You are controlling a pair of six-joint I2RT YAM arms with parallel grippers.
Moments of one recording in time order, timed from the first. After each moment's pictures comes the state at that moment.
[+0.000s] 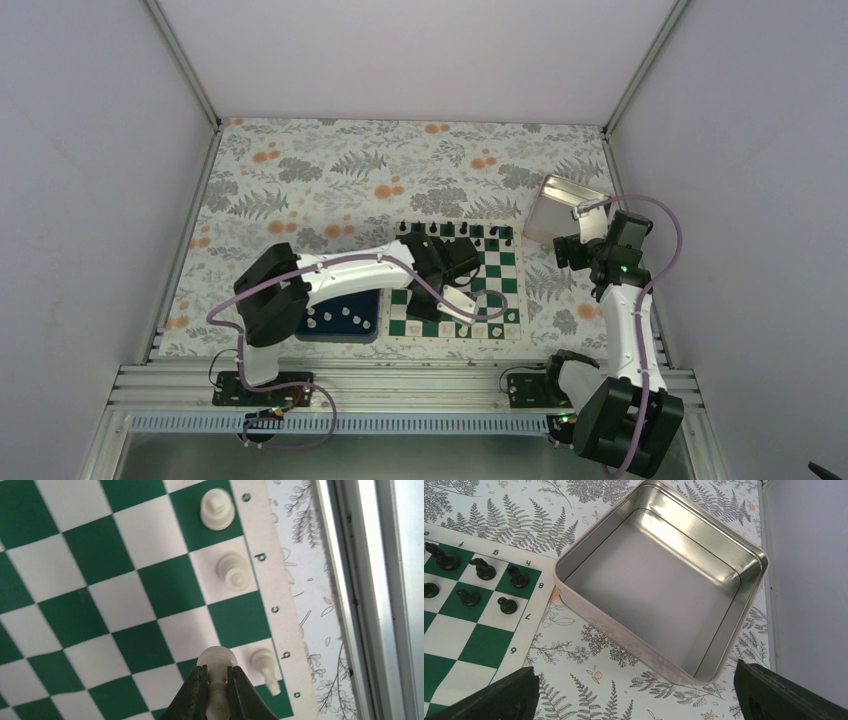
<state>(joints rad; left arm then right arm) -1.12 1.88 1.47 -1.01 0.08 0.74 -0.29 0.96 0.66 -0.42 -0.20 -0.48</state>
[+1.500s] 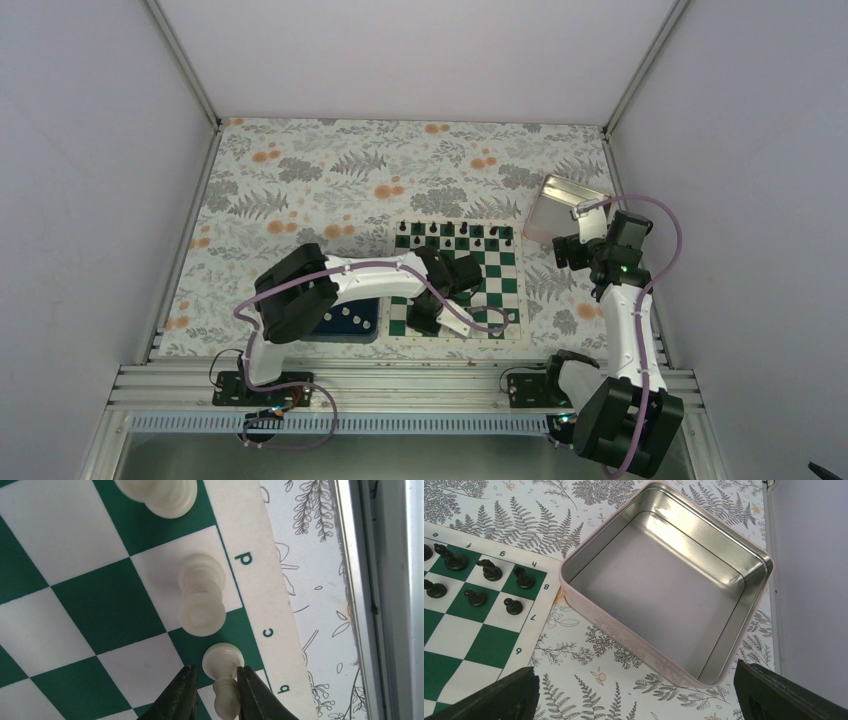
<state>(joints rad) -1.15 1.99 1.42 -0.96 0.09 0.75 -0.29 0.96 0.66 -0.42 -0.22 -0.48</state>
